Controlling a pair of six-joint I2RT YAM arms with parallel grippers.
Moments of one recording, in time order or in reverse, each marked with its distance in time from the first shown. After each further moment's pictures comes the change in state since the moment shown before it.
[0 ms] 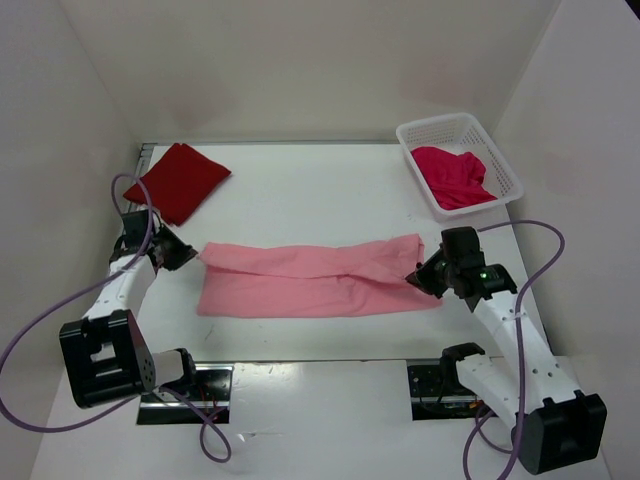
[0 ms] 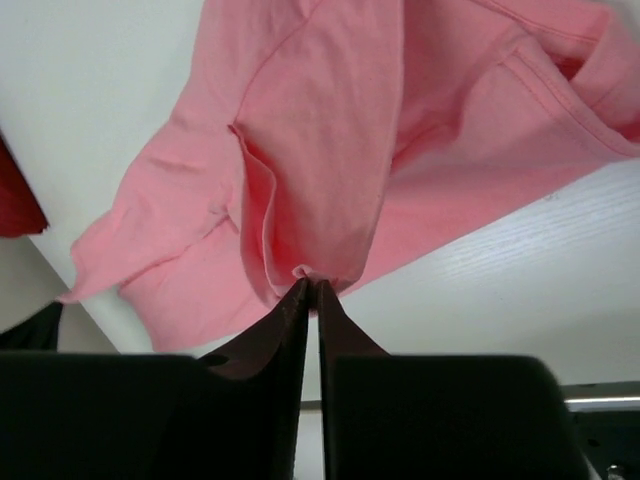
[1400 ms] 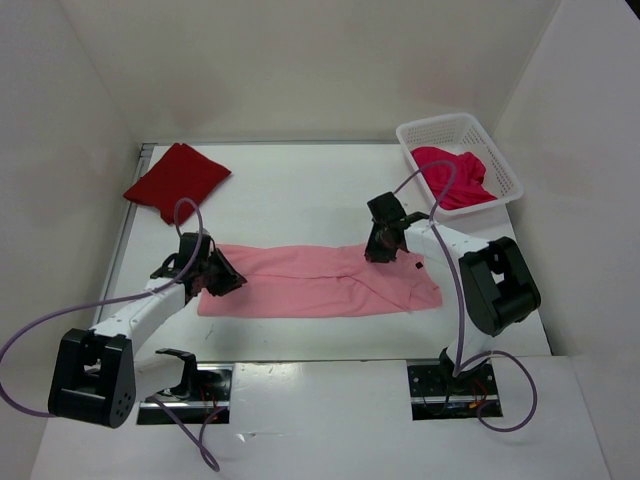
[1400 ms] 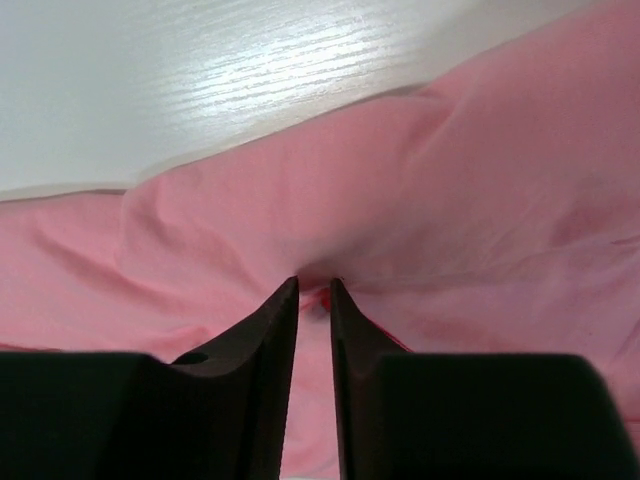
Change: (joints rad) left arm -0.427 -0.120 -0.224 0.033 -0.031 -0.202; right arm 0.252 0.807 0.298 0.332 0.166 -0.300
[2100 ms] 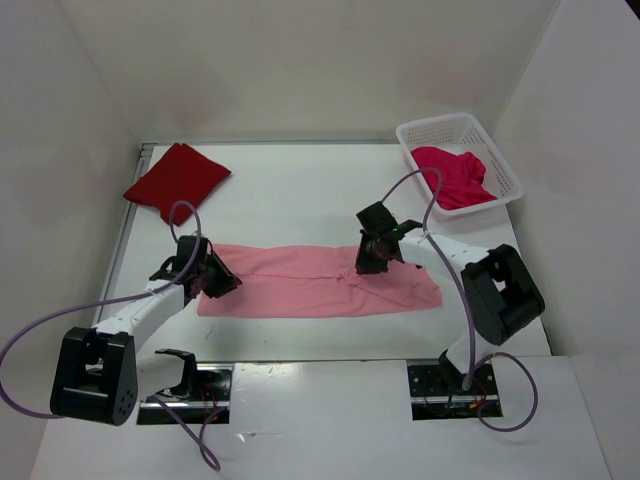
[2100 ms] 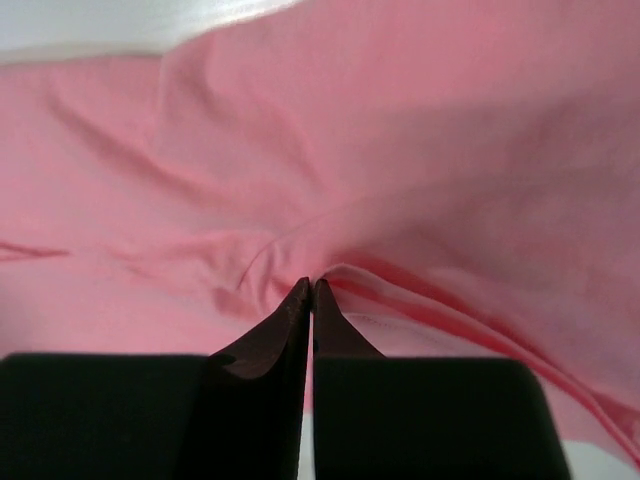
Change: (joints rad) left arm 0.033 0.010 -0.032 0.030 -0.037 0.004; right arm 0.093 -0.031 -0.031 -0.032 -0.066 0.013
